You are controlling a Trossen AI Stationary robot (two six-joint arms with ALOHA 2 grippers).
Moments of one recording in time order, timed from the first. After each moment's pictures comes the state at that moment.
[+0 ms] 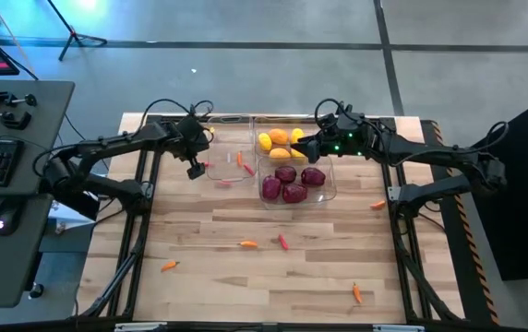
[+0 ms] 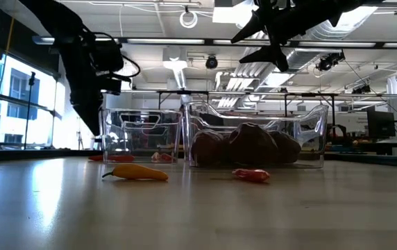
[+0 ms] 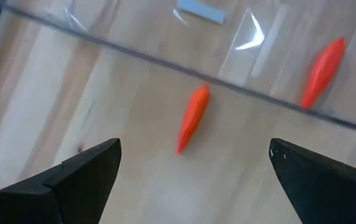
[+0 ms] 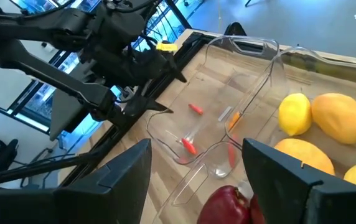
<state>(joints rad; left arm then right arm) 0.70 1.29 0.75 -0.68 0.01 0.30 -0.35 1.21 0.91 -0.08 -0.08 0.66</state>
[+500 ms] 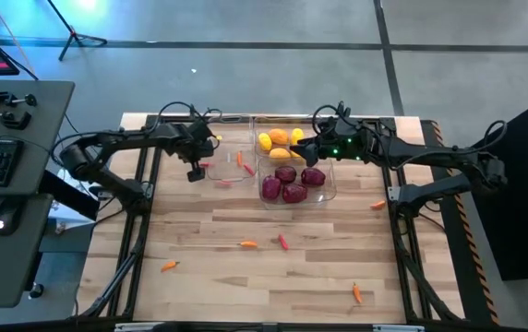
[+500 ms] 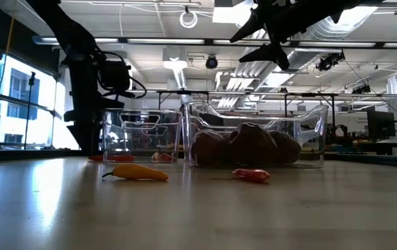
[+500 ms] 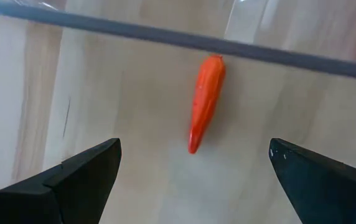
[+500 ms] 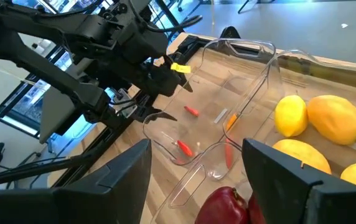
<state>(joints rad) 0.70 1.48 0.75 -0.64 -0.04 0.46 -0.29 1.21 0.91 -0.08 0.01 0.66</state>
